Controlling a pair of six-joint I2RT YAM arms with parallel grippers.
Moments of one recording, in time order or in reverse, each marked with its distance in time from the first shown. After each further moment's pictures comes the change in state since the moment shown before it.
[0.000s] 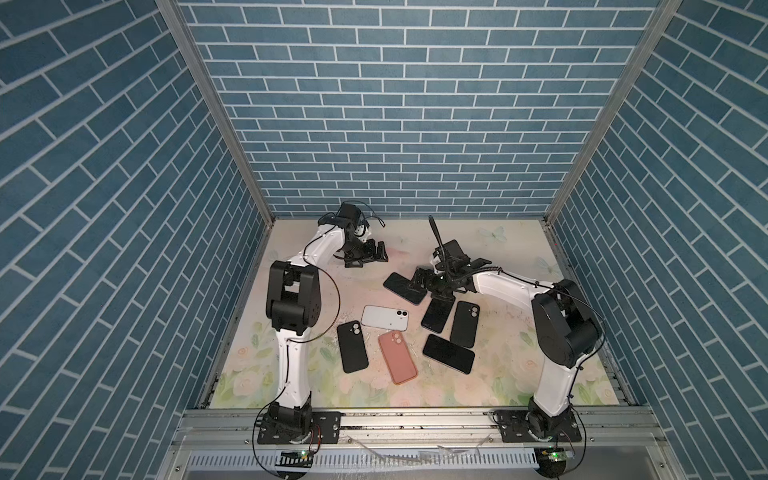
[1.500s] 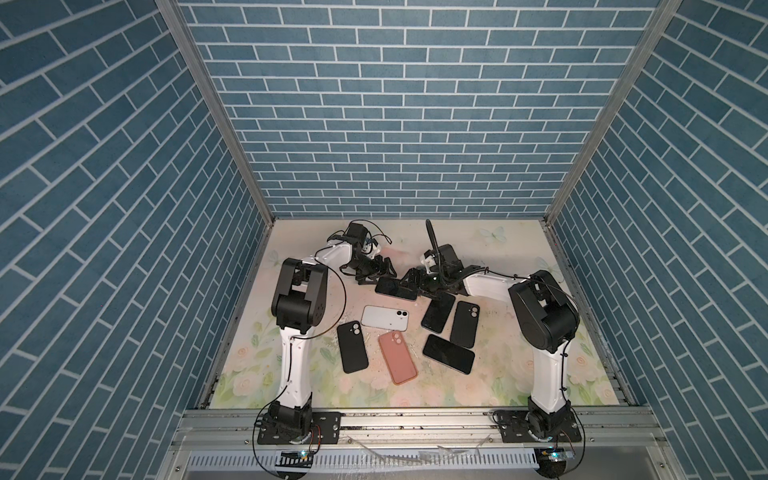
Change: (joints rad) left arm -0.033 -0.011 -0.249 0.219 0.150 -0.071; right arm -0.012 0.123 -0.023 0.311 -0.139 -0.006
